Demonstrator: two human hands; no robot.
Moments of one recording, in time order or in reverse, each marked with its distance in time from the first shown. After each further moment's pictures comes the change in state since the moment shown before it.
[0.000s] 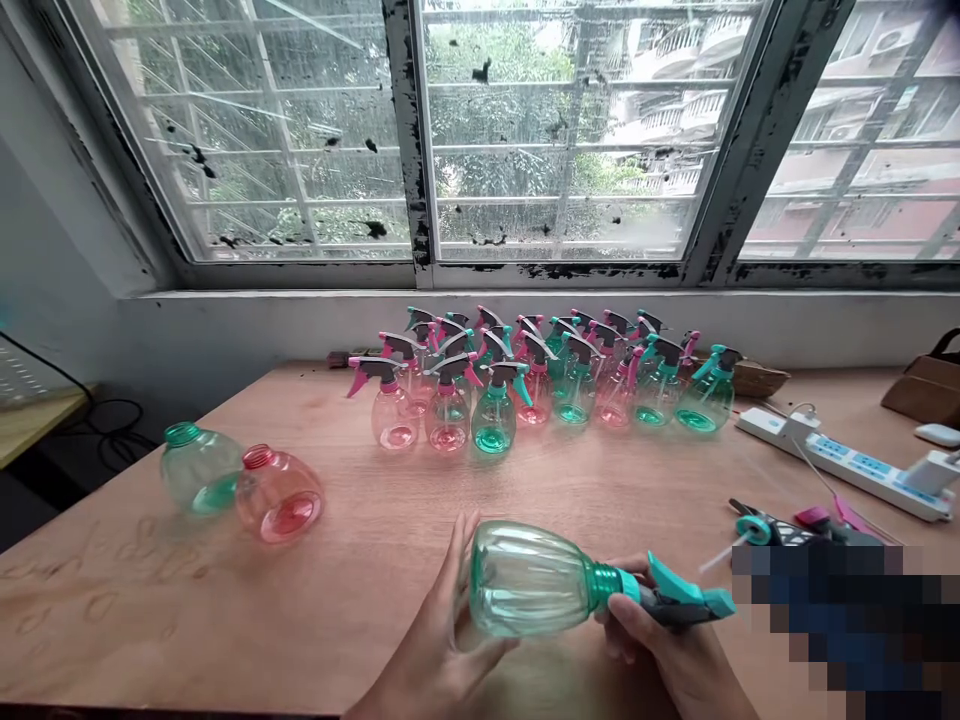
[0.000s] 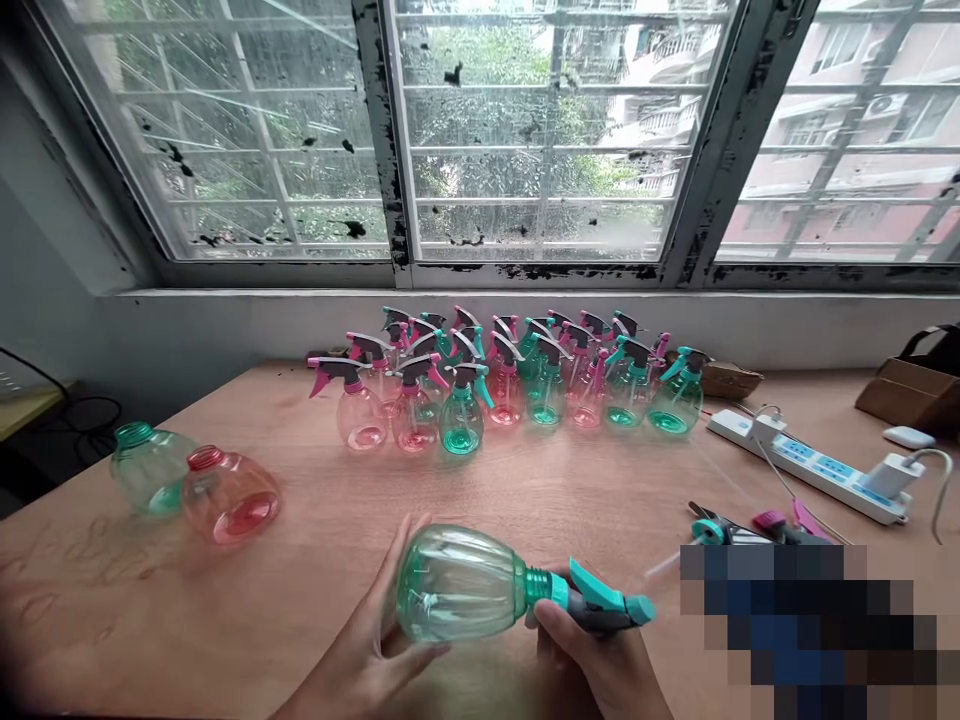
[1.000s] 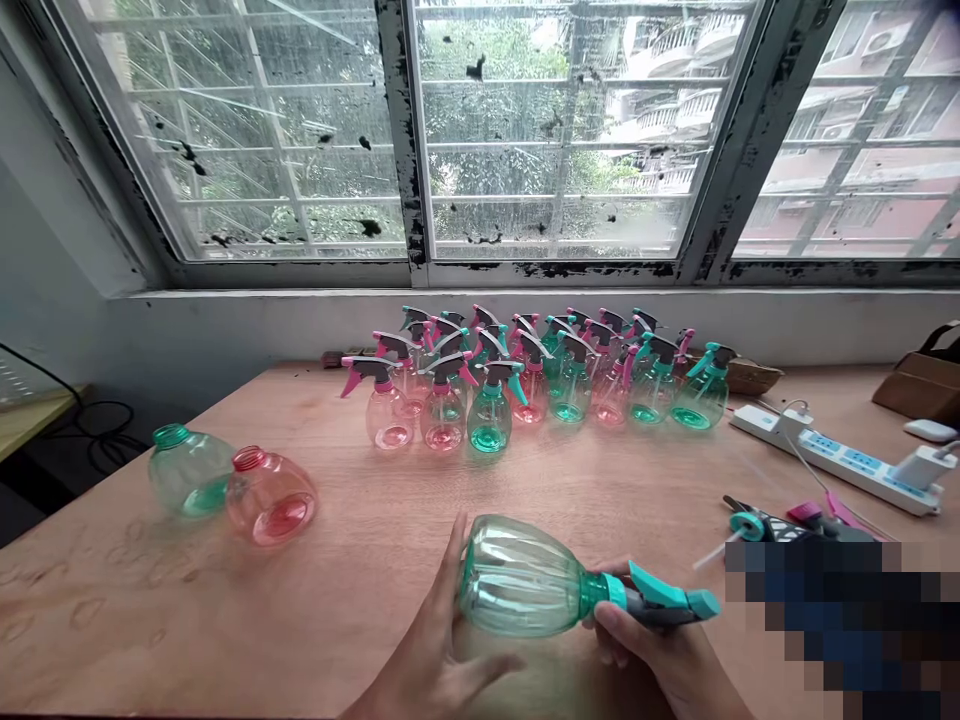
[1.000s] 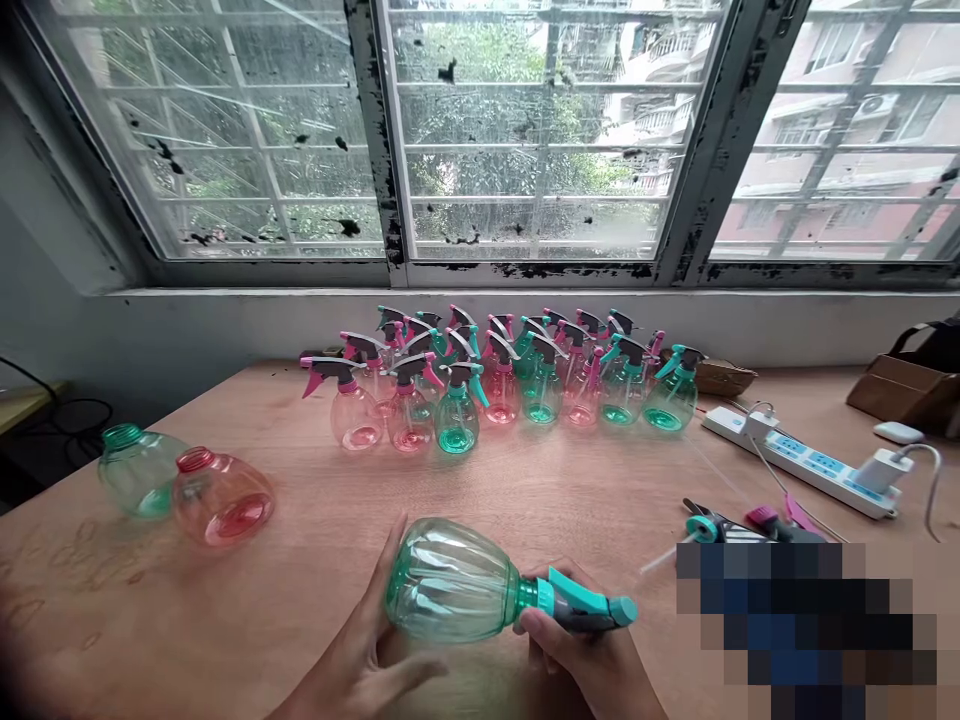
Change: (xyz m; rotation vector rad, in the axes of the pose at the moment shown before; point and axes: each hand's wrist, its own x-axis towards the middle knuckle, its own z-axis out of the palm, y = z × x) left_hand -0.001 0.000 -0.003 0.059 -0.055 -0.002; right_hand 0.001 0.006 -0.005 -0.038 -0.118 0.064
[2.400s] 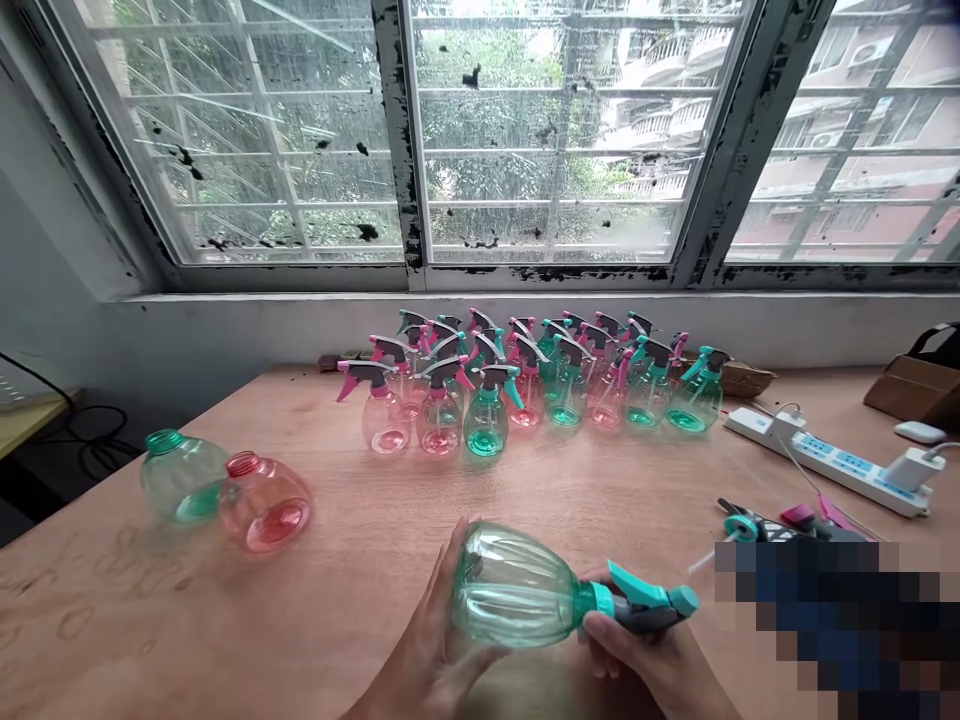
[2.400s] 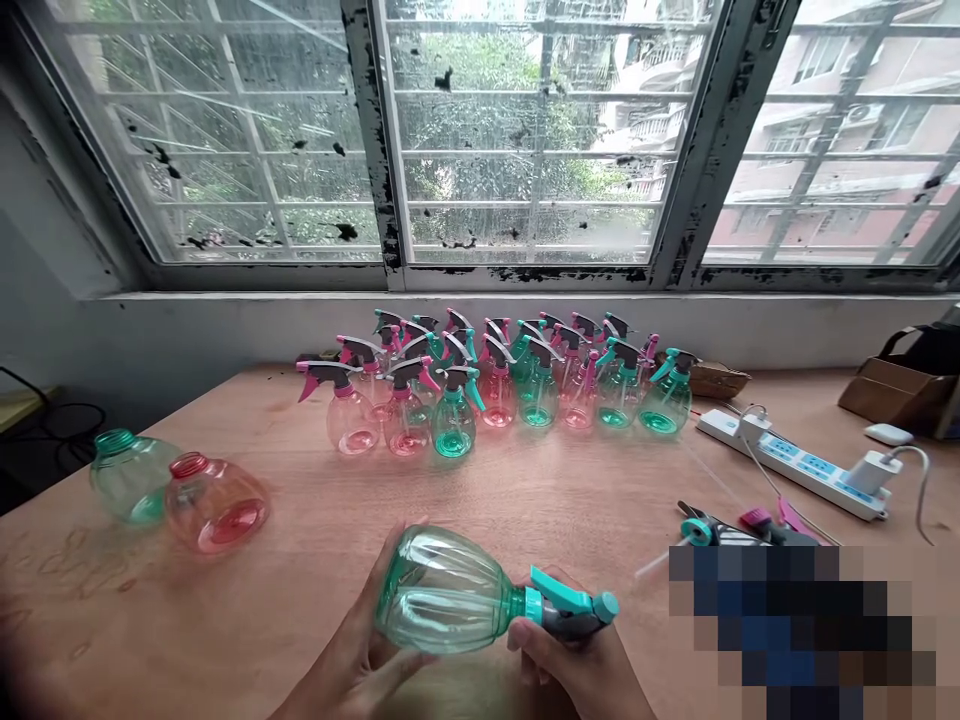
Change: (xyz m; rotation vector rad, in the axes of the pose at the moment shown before) left_hand -0.001 0.001 0.002 0.083 0.061 0.029; right_hand -0.001 0.001 0.002 -0.027 -0.016 0.014
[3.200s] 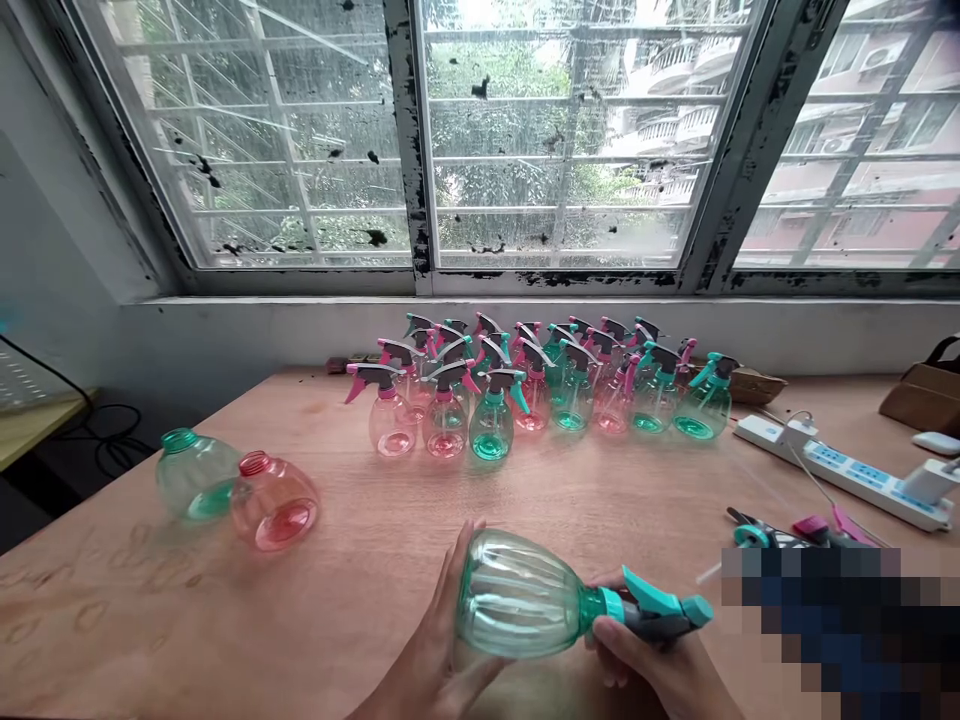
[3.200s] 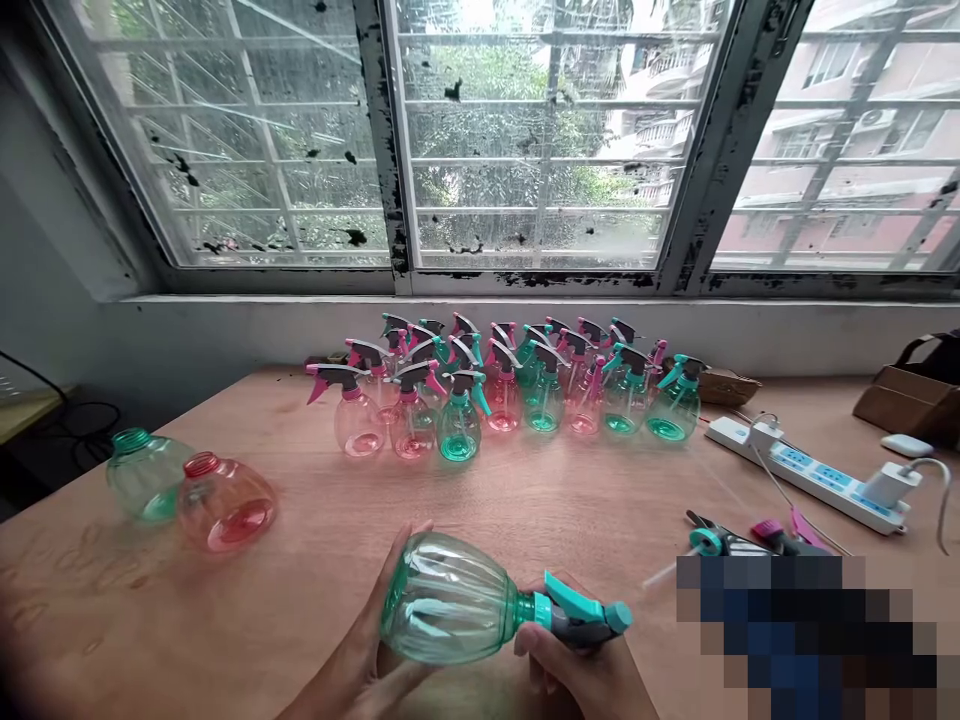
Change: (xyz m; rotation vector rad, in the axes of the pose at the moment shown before) left_hand -0.002 0.011 0.001 -0.018 -0.021 0.019; right_hand 0.001 0.006 -0.003 0.006 0.009 -0.006
